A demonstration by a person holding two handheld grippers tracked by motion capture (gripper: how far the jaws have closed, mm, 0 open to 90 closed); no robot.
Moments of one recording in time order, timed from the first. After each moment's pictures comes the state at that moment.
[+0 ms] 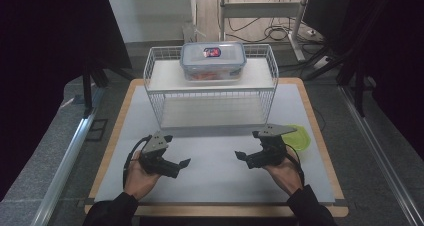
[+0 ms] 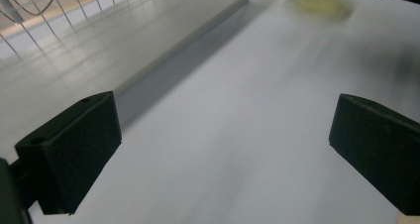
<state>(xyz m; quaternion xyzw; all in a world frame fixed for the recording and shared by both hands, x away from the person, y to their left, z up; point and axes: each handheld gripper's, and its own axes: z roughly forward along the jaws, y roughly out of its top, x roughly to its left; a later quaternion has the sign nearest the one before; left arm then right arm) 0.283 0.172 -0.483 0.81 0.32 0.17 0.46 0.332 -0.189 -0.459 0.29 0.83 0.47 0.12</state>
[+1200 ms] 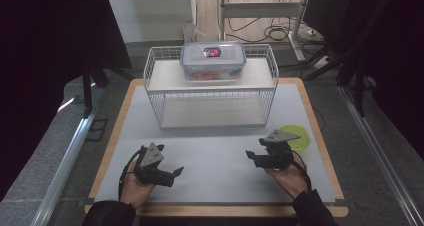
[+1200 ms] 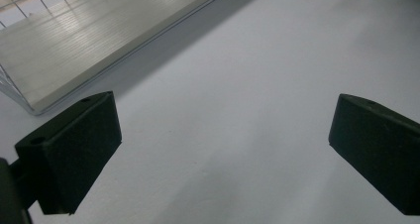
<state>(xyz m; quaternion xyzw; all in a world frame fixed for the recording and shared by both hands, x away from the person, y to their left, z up) 0.268 0.184 -0.513 0.81 0.34 0.21 0.43 0.330 -0.211 -0.478 0.34 0.83 0.41 0.17</state>
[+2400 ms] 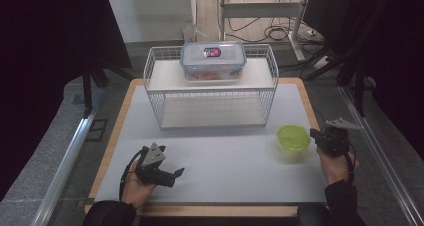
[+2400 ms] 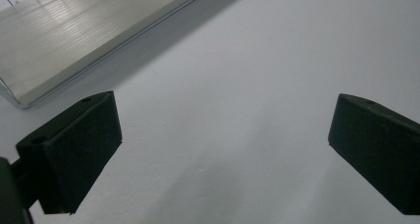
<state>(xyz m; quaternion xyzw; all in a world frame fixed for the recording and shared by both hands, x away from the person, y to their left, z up) 0.271 0.182 -0.516 0.82 0.34 0.20 0.42 0.364 -0.356 -0.467 0.53 0.72 0.36 0.27</state>
